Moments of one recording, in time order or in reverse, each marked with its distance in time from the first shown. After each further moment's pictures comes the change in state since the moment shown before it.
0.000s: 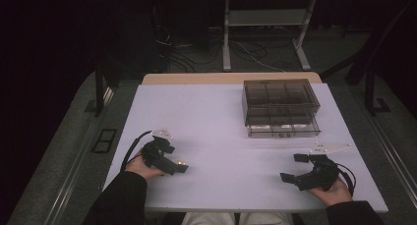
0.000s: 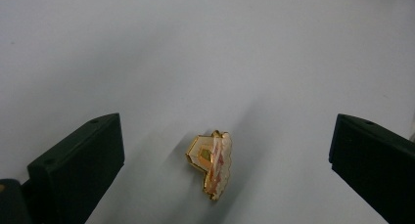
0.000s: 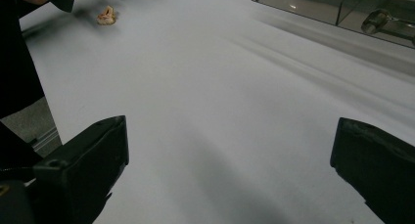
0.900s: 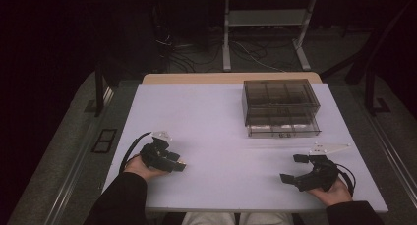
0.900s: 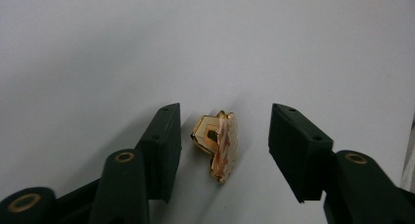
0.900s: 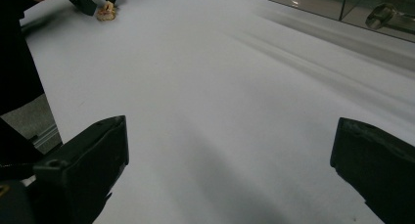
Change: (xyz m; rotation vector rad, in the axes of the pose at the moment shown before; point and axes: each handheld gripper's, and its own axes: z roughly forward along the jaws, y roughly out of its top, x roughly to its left) left arm 0.009 -0.006 0.001 0.037 -0.030 0.010; right arm 0.000 -0.001 0.001 0.008 0.003 -0.004
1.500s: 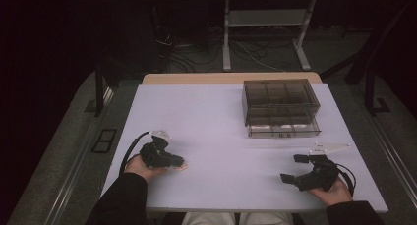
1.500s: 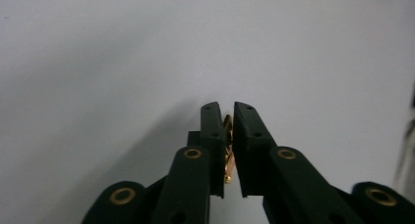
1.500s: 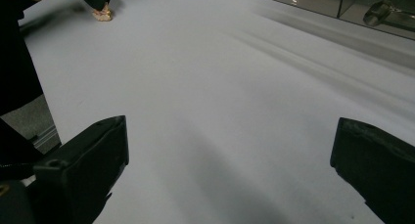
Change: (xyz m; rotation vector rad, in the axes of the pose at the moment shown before) left arm 0.001 0.001 -0.004 -0.023 -0.005 -0.049; right arm -0.002 0.000 0.000 -0.001 -0.003 0.002
